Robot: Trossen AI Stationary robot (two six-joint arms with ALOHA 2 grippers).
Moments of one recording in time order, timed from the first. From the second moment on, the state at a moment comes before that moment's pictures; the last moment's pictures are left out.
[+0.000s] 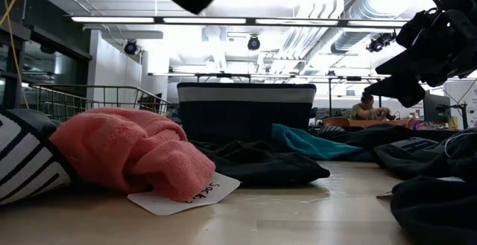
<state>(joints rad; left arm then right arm) 0.52 1.34 1.96 -0.85 0.87 0.69 0.02 0.32 0.01 0.06 0.10 0.39</state>
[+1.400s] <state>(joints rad) 0.50 1.52 1.88 -0.82 -0.04 0.82 0.02 0.32 0.01 0.06 0.10 0.39</state>
